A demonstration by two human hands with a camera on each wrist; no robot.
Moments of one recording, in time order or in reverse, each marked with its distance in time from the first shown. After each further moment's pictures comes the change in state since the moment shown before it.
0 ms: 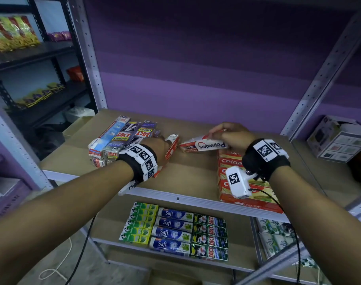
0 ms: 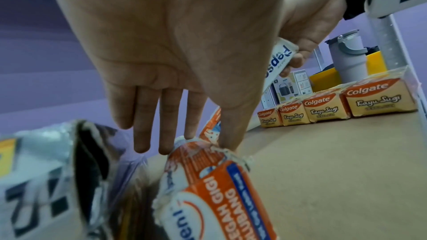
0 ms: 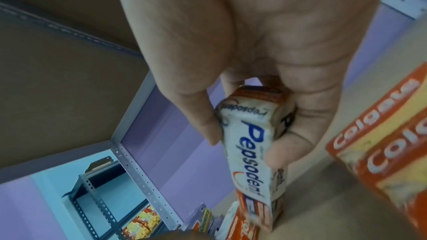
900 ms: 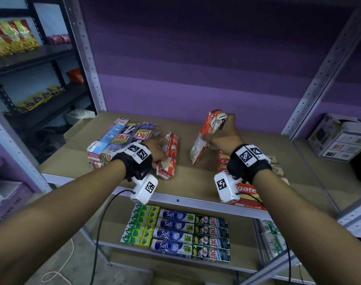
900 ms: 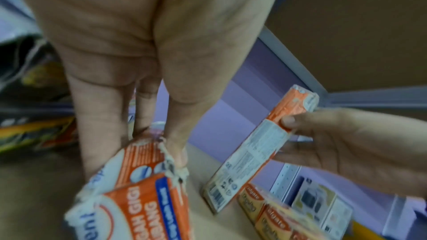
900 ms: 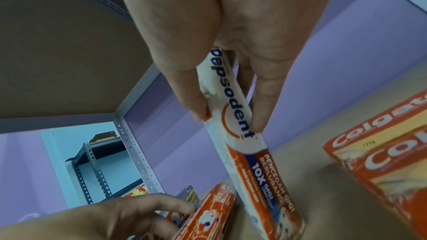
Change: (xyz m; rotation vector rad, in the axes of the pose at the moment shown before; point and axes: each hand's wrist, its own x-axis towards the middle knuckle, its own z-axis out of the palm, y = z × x) left_hand 0.016 -0.014 0.016 -1.097 -0.136 -0.250; right_hand 0.031 0.014 0.023 0.027 0.204 -0.159
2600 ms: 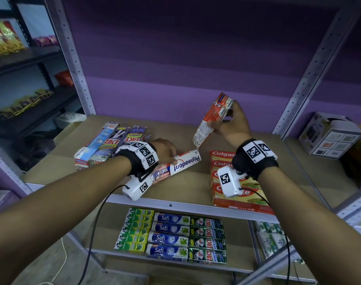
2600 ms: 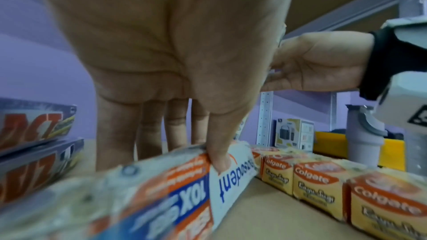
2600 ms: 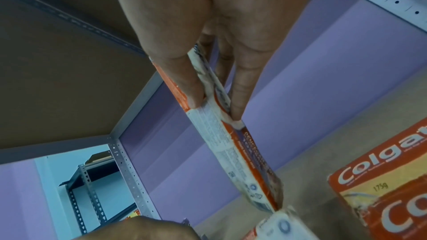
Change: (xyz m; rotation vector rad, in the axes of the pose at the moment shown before) left_hand 0.002 0.049 0.011 0.607 -0.086 0.239; right_hand 0.011 -0.012 -0.035 0.152 0.151 -0.116
